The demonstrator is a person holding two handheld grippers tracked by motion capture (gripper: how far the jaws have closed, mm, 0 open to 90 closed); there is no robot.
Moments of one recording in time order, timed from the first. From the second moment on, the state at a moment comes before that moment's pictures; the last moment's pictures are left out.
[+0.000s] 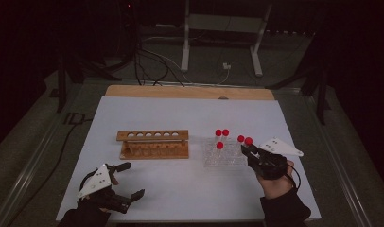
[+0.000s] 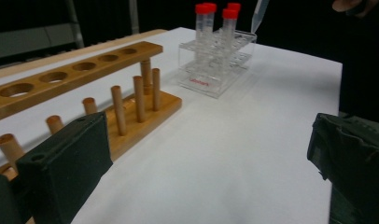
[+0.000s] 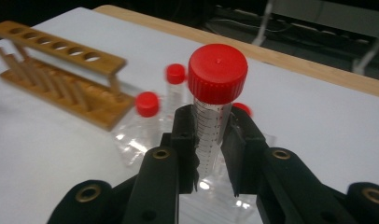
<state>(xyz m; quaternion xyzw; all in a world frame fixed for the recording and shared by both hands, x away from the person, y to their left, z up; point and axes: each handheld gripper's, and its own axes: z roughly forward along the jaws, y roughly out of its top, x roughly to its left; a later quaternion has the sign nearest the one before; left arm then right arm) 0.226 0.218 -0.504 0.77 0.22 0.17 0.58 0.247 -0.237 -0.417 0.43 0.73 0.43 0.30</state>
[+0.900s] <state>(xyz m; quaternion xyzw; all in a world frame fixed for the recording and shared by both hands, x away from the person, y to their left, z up) 0.229 0.180 -0.473 0.79 0.19 0.10 0.58 0.237 -0.174 -0.444 0.32 0.81 0.45 0.20</state>
